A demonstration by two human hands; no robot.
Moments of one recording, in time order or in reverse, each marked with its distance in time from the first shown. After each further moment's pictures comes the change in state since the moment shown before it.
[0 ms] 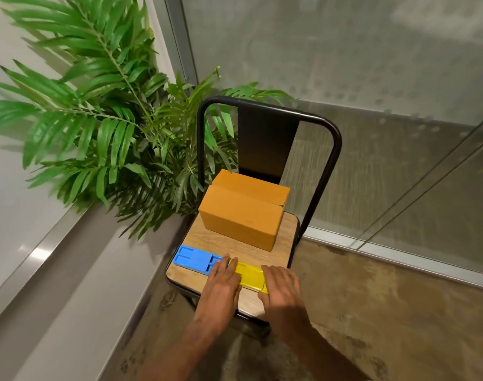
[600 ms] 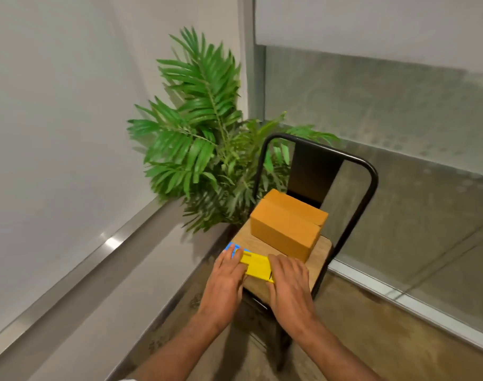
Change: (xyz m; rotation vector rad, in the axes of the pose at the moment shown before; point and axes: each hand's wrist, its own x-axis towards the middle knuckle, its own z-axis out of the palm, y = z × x) left_hand -0.070 0.006 -0.110 -0.064 0.382 -0.059; right_hand -0.017 -0.088 -0.101 0.027 0.072 -0.301
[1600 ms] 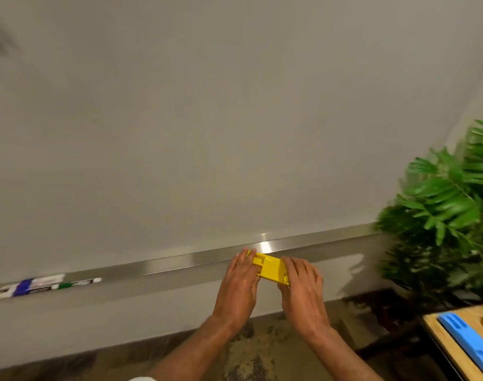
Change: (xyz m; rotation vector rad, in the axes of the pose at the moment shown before) left_hand -0.372 -0.123 -0.315 0.318 0.479 -0.663; right_hand -0.113 -0.460 0.058 0.228 -0.098 -0.677
